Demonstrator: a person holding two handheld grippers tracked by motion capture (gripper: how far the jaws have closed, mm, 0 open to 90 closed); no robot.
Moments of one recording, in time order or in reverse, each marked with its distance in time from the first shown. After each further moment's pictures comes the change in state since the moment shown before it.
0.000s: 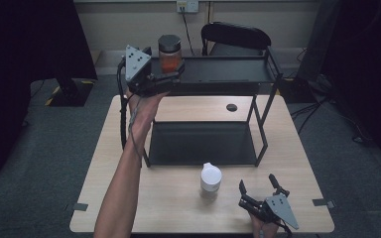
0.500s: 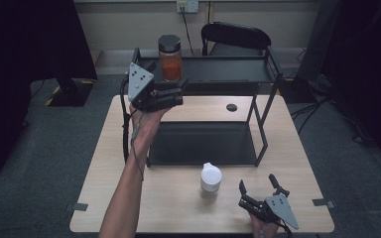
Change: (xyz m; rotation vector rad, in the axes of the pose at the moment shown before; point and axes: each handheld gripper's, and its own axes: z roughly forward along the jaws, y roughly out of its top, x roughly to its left) left arm -0.009 -0.029 -0.022 -0.023 -0.047 -0.005; right arm 0.000 0.000 0.000 0.000 0.000 0.000
